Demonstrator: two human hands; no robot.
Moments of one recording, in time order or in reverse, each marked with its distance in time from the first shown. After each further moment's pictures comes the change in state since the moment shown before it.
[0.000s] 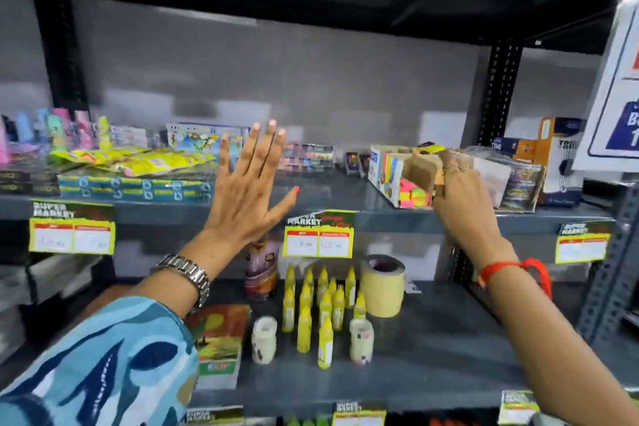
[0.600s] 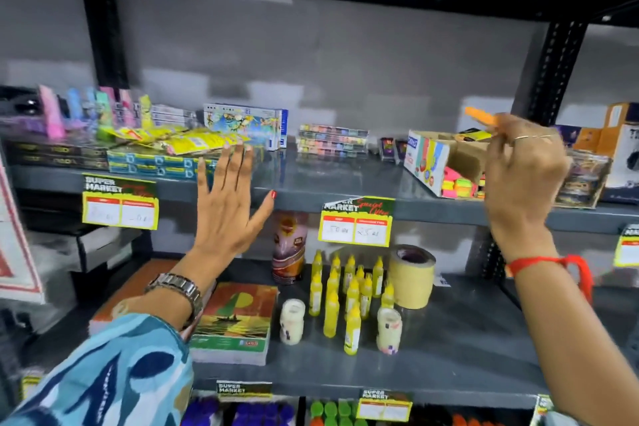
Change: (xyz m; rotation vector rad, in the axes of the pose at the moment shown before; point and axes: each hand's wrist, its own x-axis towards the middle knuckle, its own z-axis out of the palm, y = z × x) left_hand -0.063 -0.051 0.014 0.075 -0.146 -0.273; right_hand 0.004 -0.023 -0.001 0.177 0.642 -0.100
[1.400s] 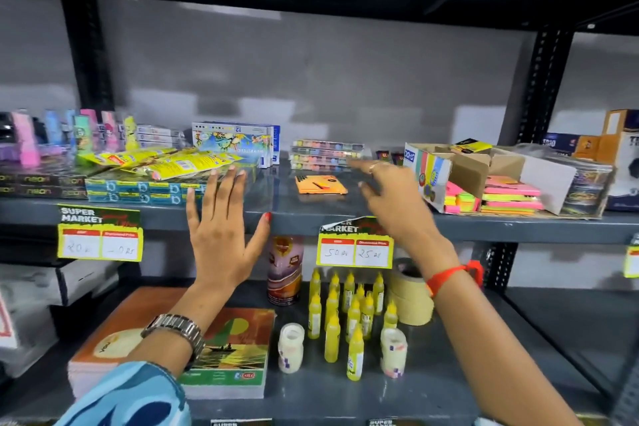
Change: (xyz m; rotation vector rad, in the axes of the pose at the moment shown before) left_hand -0.001 0.009 0.017 -0.117 0.193 -0.067; right_hand -0.024 -0.088 0.058 0.314 -0.711 -0.018
